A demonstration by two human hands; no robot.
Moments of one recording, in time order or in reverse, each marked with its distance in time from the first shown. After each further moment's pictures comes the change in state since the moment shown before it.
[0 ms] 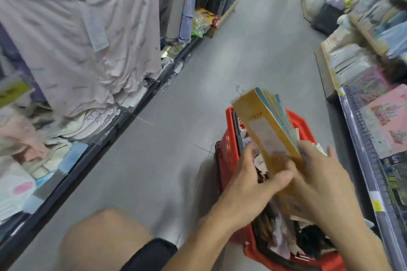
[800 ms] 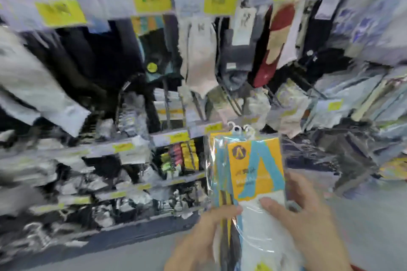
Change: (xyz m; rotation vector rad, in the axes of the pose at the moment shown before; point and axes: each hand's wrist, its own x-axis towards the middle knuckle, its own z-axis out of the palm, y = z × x) left_hand -0.428 0.556 -0.016 -0.776 1.053 -0.082; right_hand -0.028 -0.377 -0.472 1.080 -0.727 -0.566
